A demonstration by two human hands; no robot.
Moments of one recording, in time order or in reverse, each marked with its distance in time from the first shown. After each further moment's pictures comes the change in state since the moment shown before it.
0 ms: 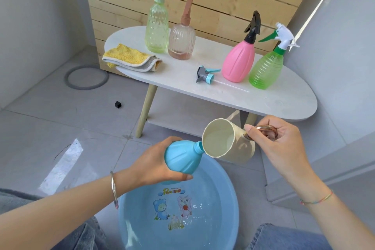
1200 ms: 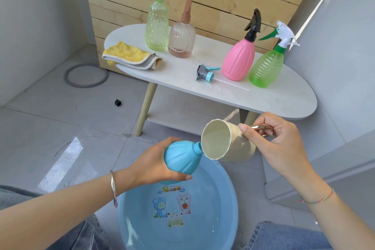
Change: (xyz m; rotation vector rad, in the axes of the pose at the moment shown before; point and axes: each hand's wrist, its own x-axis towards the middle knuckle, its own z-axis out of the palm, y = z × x) left_hand -0.002 -0.004 0.003 -0.018 -0.033 0.003; right_hand -0.003 -0.006 -0.001 -0.108 -0.026 -0.157
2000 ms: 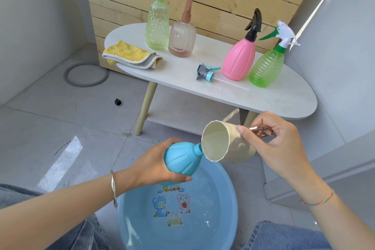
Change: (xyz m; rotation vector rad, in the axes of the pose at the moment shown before) left_hand -0.002 0.000 0.002 0.002 -0.019 -0.009; right_hand -0.001 -0.002 0.001 -0.052 -0.025 -0.067
